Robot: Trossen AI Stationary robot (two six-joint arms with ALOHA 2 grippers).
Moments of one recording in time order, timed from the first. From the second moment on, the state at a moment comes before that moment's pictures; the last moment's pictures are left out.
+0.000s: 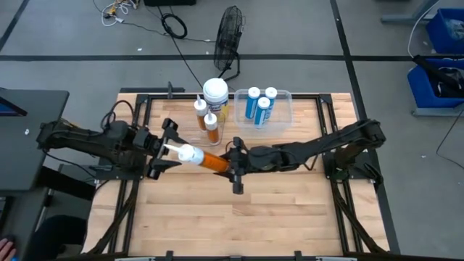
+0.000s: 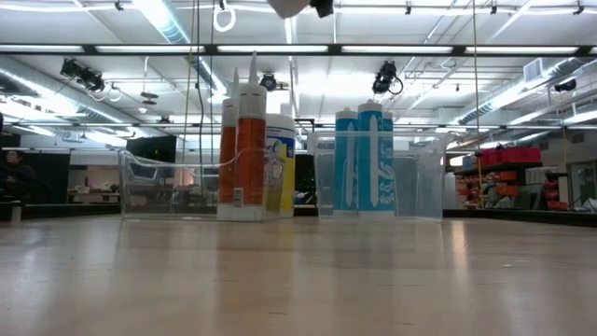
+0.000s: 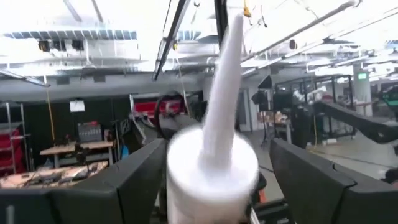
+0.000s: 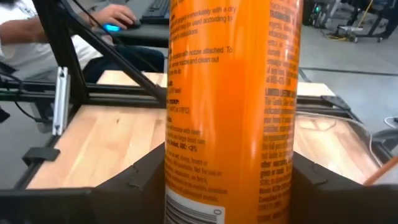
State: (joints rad) left arm -0.14 0.77 0.60 0.57 0.14 0.04; right arm 0.24 1.68 1.31 0.06 0.24 0.00
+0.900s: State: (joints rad) left arm -0.14 0.73 0.60 0.53 0.07 0.04; right arm 0.22 1.71 1.31 0.06 0.25 0.02
